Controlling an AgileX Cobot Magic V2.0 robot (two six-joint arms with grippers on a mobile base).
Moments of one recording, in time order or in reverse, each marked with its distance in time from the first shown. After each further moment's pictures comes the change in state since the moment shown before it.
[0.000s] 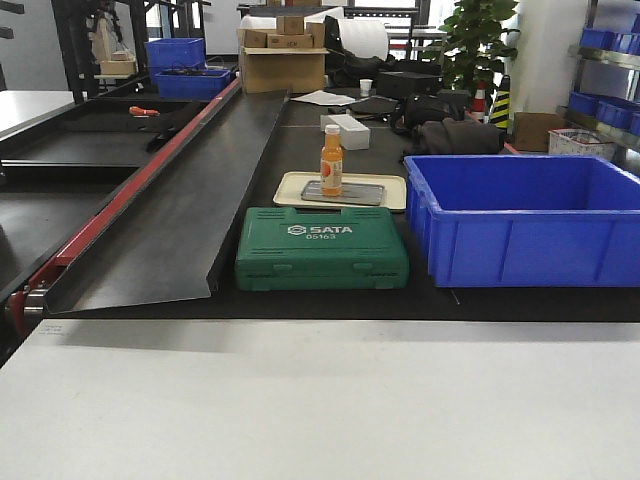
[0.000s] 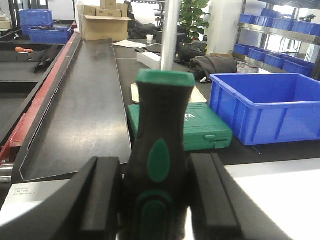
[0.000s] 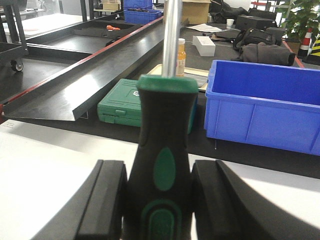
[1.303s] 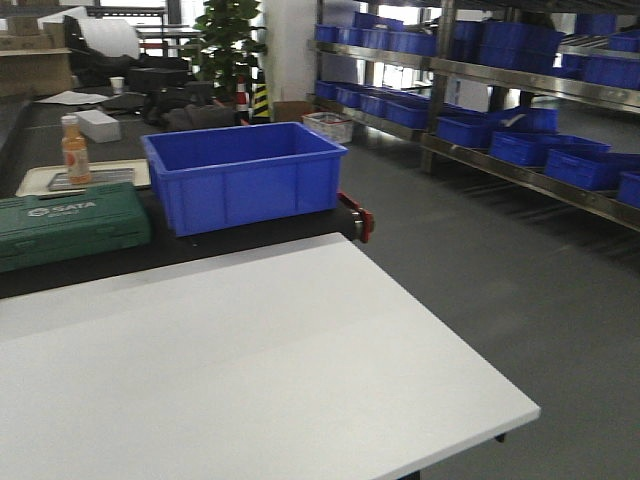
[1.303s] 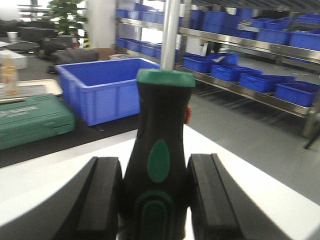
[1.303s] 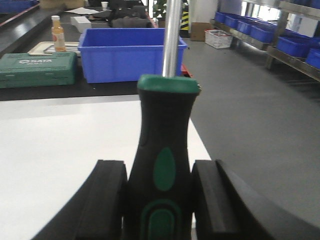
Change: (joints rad) left arm 0.000 0.001 0.000 0.000 -0.003 0.001; right arm 0.000 0.029 0.000 0.001 0.001 0.000
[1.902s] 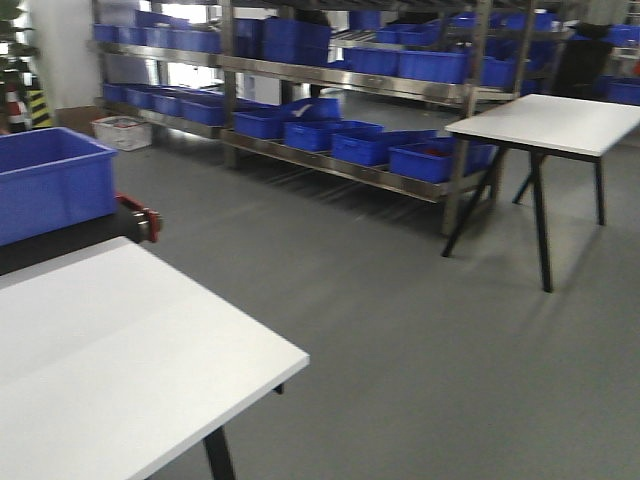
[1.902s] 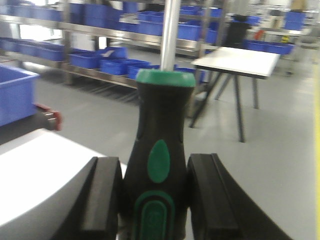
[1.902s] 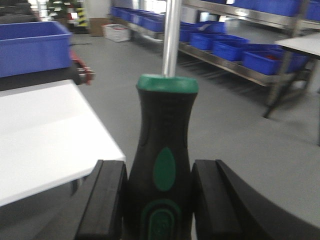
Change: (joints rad) left arm 0.000 0.000 0.000 0.000 -0.001 0.000; right arm 0.000 0.000 0.000 0.000 0.000 0.000
